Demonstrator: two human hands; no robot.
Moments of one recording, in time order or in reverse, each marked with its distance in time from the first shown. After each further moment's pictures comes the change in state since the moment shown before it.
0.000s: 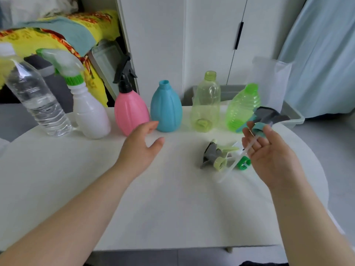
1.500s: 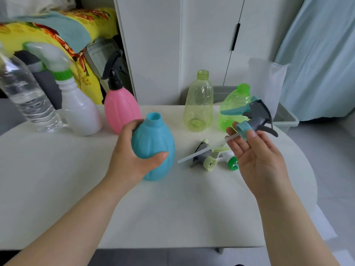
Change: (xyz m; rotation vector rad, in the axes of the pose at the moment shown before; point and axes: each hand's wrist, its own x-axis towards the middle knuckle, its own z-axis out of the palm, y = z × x) left_hand -0.030 0.026 0.003 -0.342 0.073 -0.064; right_hand -0.014 0.001 0.000 -0.024 -0.125 -0.120
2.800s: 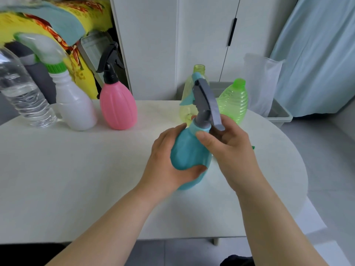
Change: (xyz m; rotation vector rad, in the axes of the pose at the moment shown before) left_hand -0.027 0.023 0.049 0.047 -0.221 0.078; right_hand -0.018 0.008 0.038 -0.600 -0.353 -0.179
